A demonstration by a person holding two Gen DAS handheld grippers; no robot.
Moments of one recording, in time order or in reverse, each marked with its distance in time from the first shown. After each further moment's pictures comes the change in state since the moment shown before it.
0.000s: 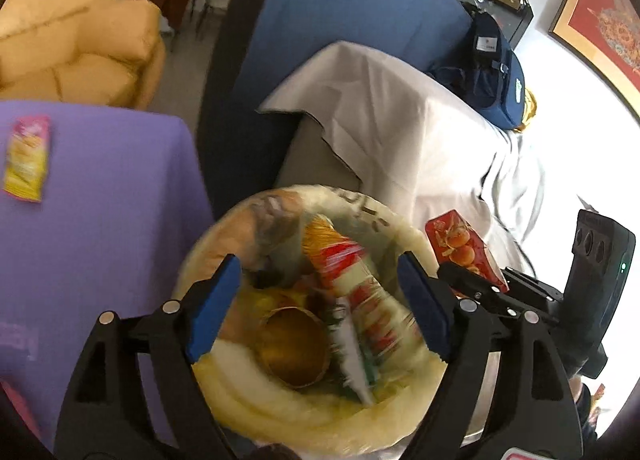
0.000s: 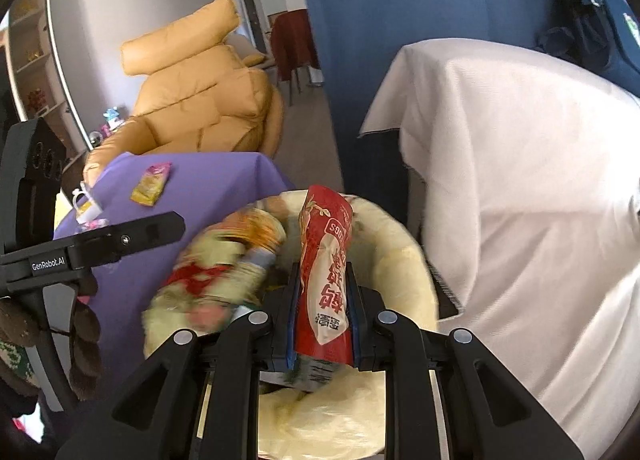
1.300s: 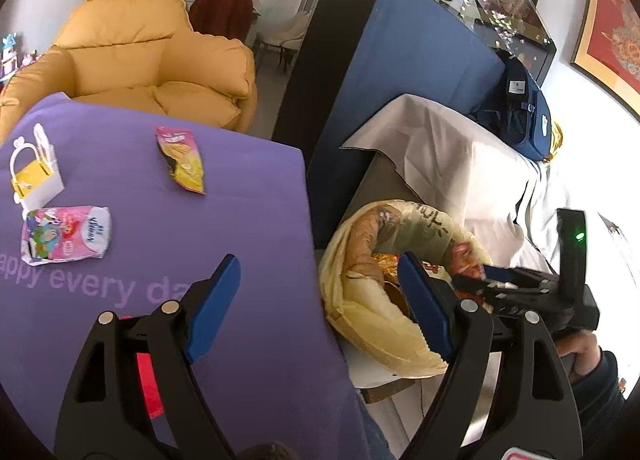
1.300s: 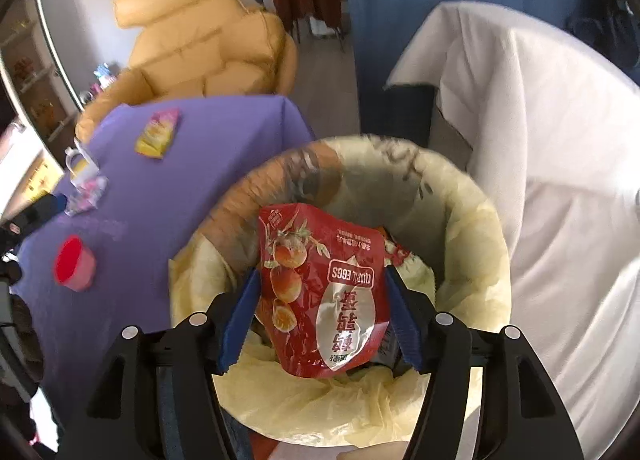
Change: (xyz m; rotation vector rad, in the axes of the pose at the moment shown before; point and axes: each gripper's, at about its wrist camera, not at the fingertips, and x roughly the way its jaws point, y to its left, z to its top) left arm -0.117 0.075 -0.036 -0.041 -0.125 0.153; right arm 0.019 0.058 -0.001 -0.009 0.173 -0.023
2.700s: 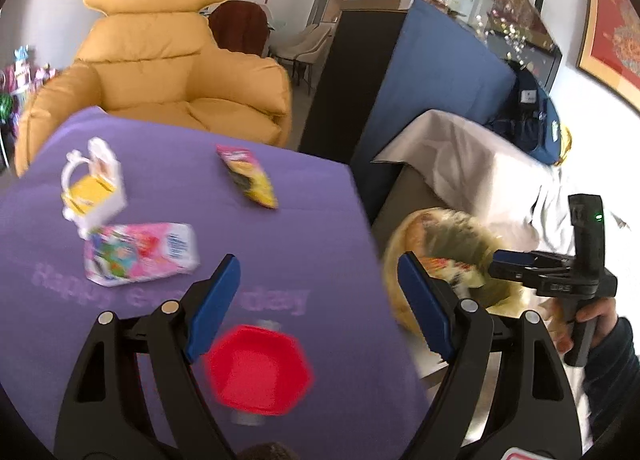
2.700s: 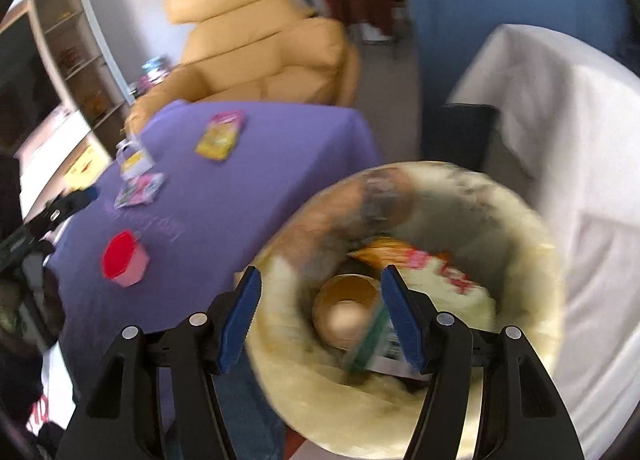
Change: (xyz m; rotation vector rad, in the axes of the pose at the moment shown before) left arm -0.041 0.070 0.005 0.047 -0.035 0.067; right arm 0.004 0.045 0.009 -0.112 0.002 0.160
